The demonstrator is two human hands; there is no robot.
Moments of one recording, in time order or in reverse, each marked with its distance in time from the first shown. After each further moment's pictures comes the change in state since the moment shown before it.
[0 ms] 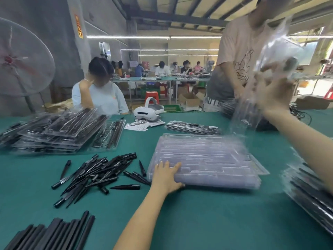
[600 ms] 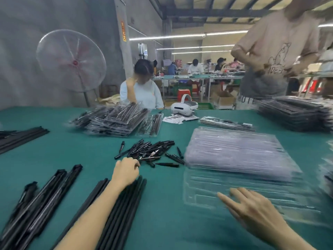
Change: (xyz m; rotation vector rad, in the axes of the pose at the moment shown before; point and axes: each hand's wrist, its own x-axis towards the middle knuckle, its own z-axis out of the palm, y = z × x) left_hand -0.194 -0.164 -0.028 -0.084 0.294 -0.432; right_hand -0.292 -0.017 -0.090 -0.033 -0.535 -1.086
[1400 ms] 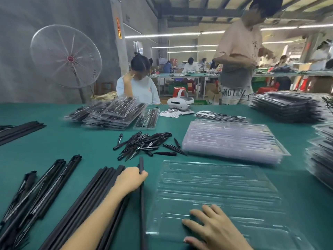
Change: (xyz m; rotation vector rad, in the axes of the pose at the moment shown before) left_hand -0.072 0.027 -0.003 -0.147 -0.233 -0.147; right_hand -0.004 -0.121 0.005 0.178 0.017 -0.004
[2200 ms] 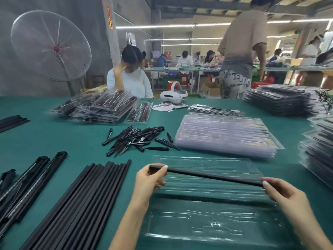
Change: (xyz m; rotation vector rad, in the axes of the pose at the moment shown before) left_hand -0.044 0.066 0.041 -1.329 -0.005 -0.062; right_hand -0.078 0.118 -0.051 0.816 0.246 1.347
